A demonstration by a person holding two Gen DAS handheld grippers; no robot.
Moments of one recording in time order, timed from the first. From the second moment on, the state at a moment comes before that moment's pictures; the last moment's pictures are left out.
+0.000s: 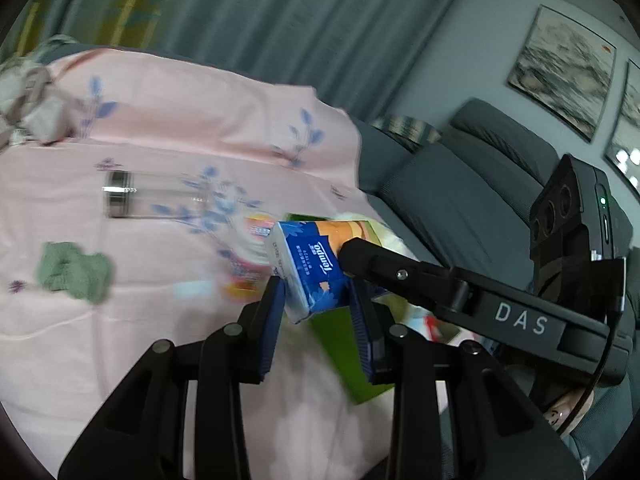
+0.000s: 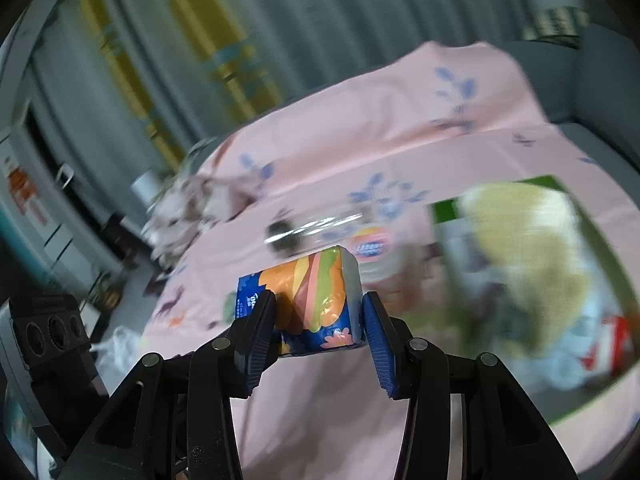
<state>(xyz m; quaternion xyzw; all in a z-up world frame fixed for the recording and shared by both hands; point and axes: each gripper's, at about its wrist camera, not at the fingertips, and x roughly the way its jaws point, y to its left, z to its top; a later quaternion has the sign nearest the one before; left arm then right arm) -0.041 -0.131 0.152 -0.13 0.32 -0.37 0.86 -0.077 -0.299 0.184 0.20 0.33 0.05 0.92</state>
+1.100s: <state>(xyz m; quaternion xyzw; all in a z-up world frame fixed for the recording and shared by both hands) -0.031 -0.288 0.086 -0.04 0.45 -0.41 0.79 -0.082 -0.418 0.125 0.26 0.40 -0.10 0.88</state>
